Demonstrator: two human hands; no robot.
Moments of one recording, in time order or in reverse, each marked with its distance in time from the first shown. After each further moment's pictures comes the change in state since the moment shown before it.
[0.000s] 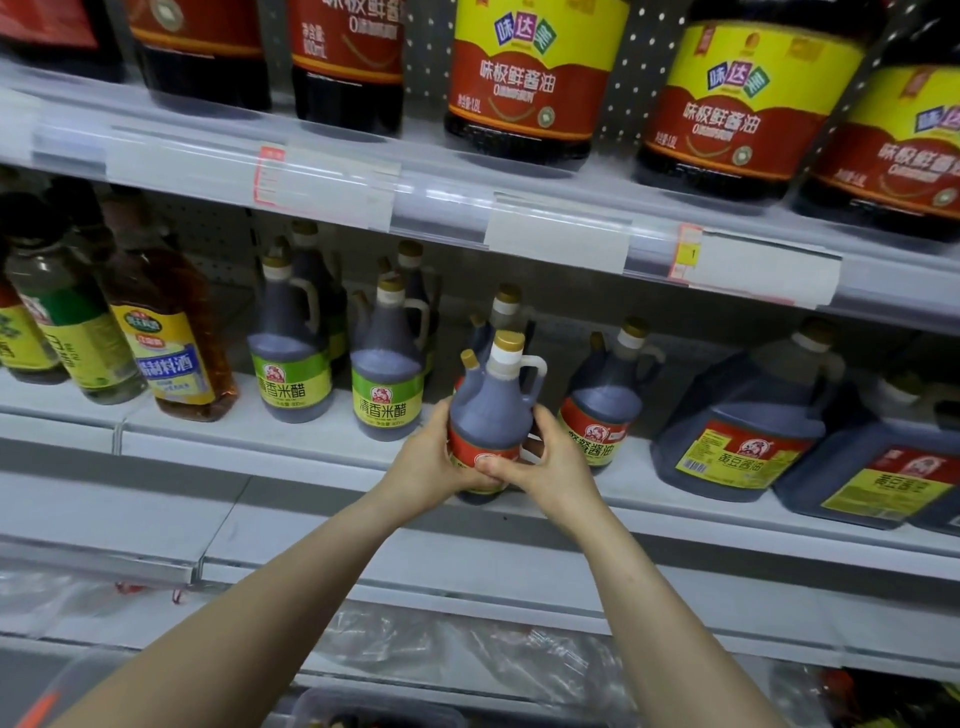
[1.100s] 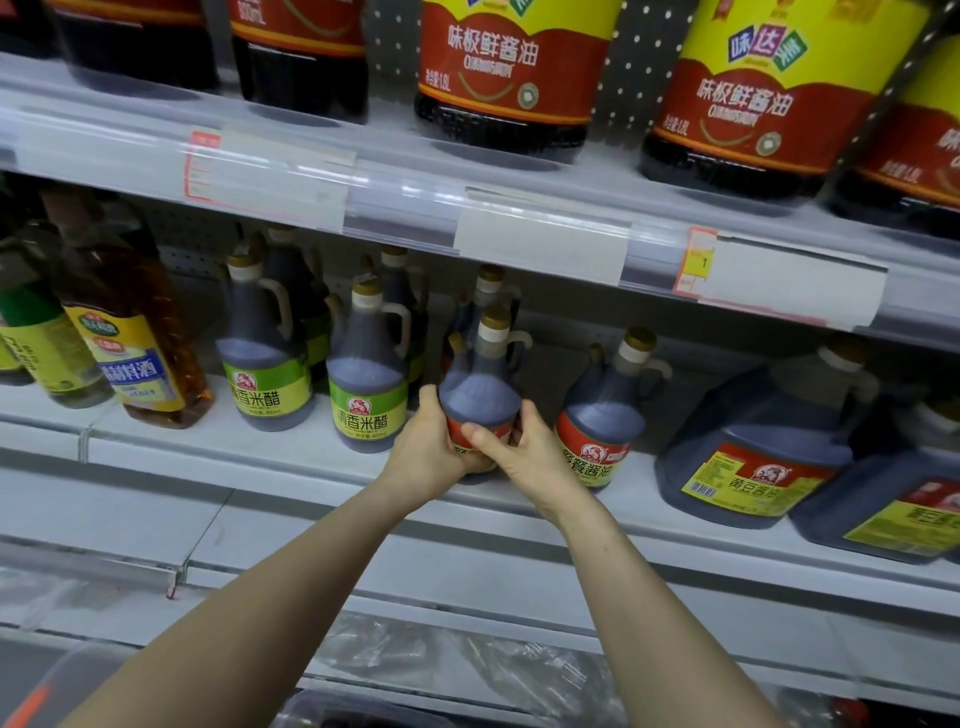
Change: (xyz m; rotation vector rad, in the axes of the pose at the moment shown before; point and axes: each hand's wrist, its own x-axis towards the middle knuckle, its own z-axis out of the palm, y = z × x) left_hand 0.049 -0.005 0.016 0.159 0.185 -0.069; right_hand 0.055 0.014 -0.001 0.119 -0.112 0.067
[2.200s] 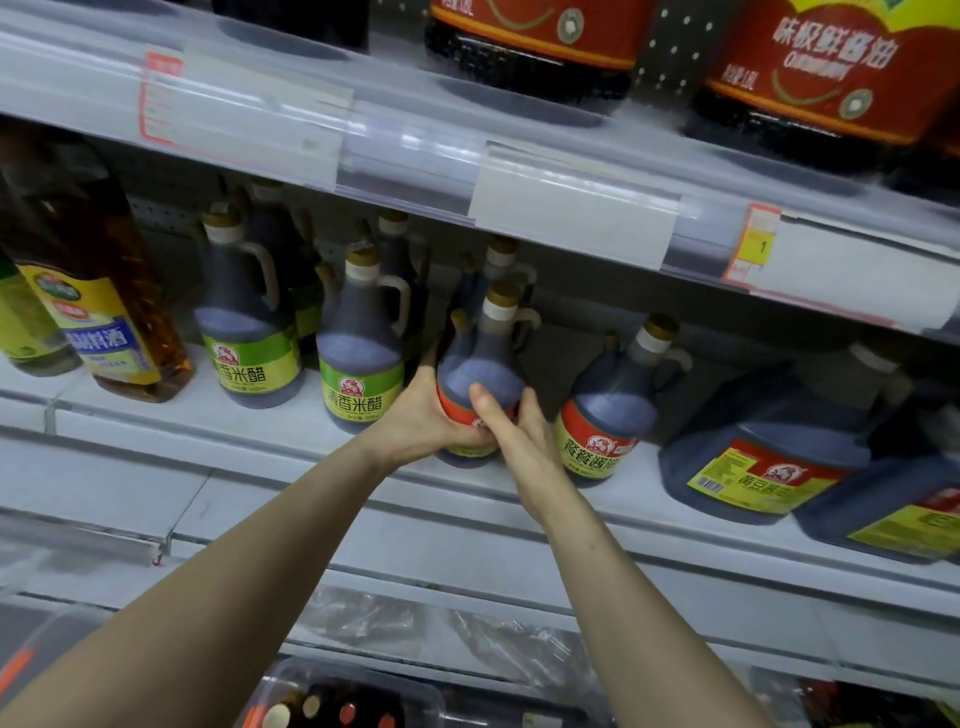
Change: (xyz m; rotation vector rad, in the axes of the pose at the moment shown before) left_hand 0.025 -0.018 -0.014 -0.292 -0.206 -0.050; right_hand 0.007 0.000 0.015 0.030 0.117 0.119
